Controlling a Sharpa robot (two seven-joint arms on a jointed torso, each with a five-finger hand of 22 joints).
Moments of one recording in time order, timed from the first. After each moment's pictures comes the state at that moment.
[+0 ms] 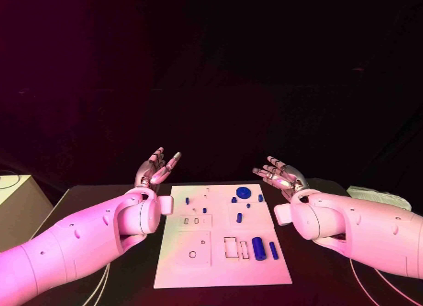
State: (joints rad) left arm 1.01 -0.63 0.14 1.23 -0.05 -0.53 0.47; left_hand 1.29 -0.08 0.33 0.25 0.04 0.08 0.13 0.03 0.05 0.04 0.20 0.00 0.01 0.04 0.24 0.00 0.01 0.08 0.10 0.27 0.01 0.02; right arm 1.18 -0.74 -0.15 1.36 -0.02 -0.52 0.35; right_hand 1.17 -0.06 0.49 -0.03 0.17 0.11 0.13 0.02 0.02 0.19 0.26 0.02 0.03 0.17 0.26 0.02 0.03 0.07 0.17 0.29 0.02 0.02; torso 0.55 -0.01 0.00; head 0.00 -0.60
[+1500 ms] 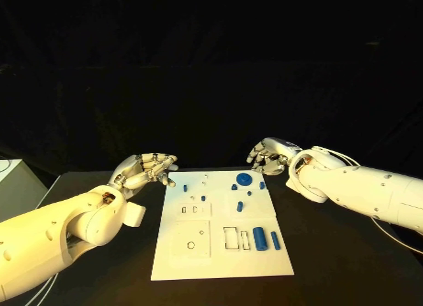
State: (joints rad) left arm 1.00 -0.90 0.18 1.50 -0.29 -0.20 0.39; left_hand 1.37 -0.11 0.37 0.27 0.05 0.77 0.20 0.31 0.29 1.07 0.14 0.21 0.11 1.11 0.06 0.85 0.61 0.18 1.09 0.15 0.59 0.26; right arm 1.34 -0.66 -0.17 1.15 -1.22 -0.38 0.10; right_hand 1.33 -0.19 0.57 -0.07 0.23 1.00 0.14 0.22 0.28 1.34 0.07 0.13 0.18 1.46 -0.03 0.82 0.73 0.18 1.31 0.06 0.85 0.55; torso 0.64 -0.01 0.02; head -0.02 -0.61
